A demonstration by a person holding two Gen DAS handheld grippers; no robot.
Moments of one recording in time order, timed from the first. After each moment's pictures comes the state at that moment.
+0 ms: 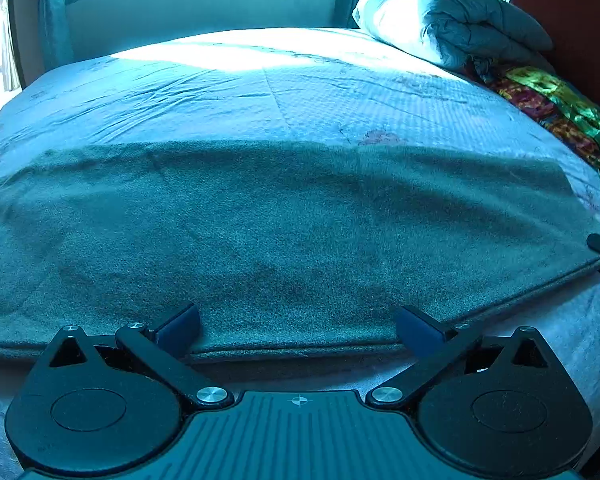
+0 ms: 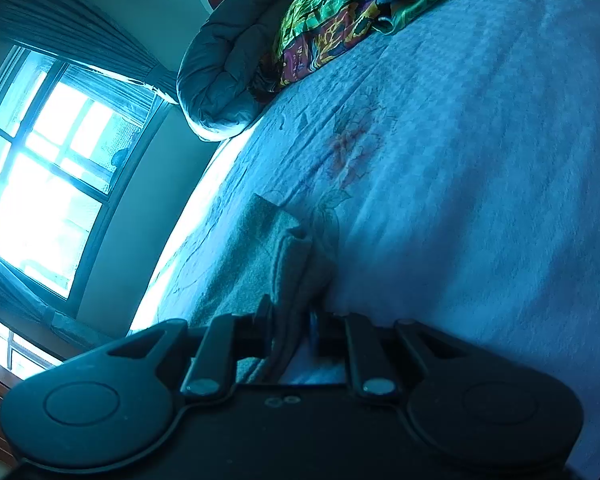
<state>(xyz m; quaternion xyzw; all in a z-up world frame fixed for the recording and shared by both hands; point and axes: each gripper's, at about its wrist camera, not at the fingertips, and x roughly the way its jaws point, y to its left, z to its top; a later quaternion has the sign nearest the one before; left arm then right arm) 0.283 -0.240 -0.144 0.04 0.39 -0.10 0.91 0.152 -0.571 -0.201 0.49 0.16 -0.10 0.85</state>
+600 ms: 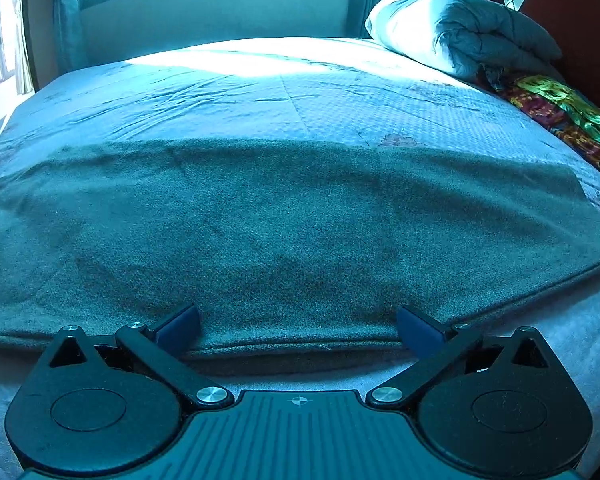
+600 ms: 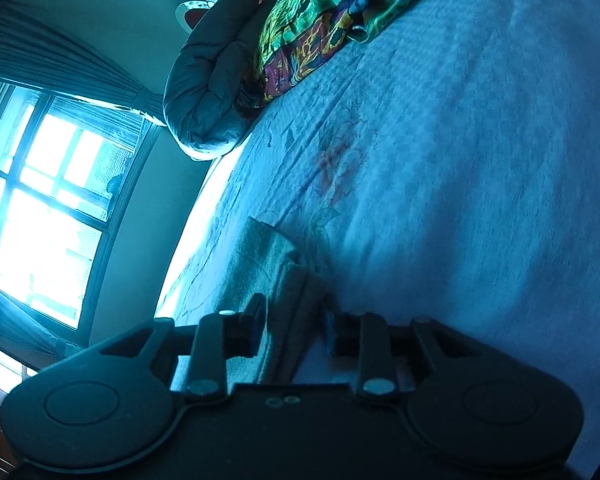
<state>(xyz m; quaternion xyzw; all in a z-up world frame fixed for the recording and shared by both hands) 0.279 -0.231 -0.149 0.03 0.37 -0.08 0.92 0.145 -0.578 -0.197 0.53 0.14 -0.12 0.83</state>
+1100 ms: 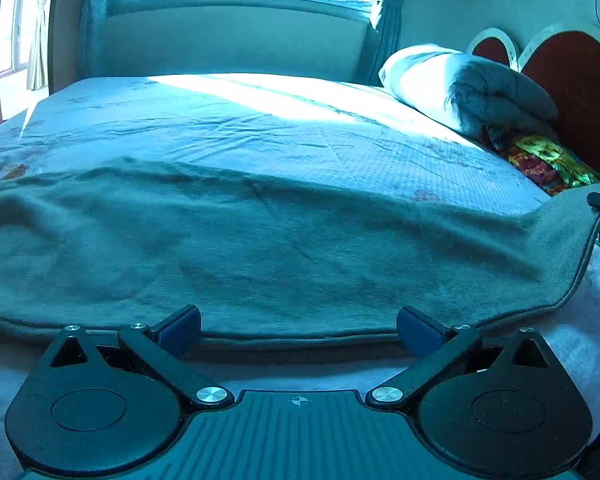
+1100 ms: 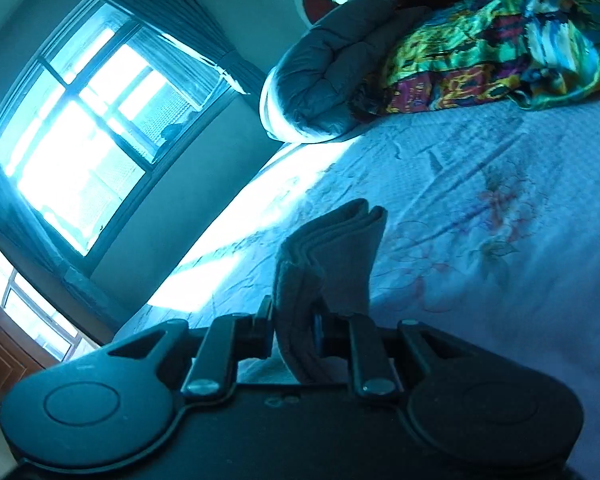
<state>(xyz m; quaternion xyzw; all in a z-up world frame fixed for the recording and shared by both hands) 0.240 -0.130 -0.123 -0.03 0.31 -0.08 0.95 0.187 -0.487 -0.093 0.38 0.15 -0.05 0.91</state>
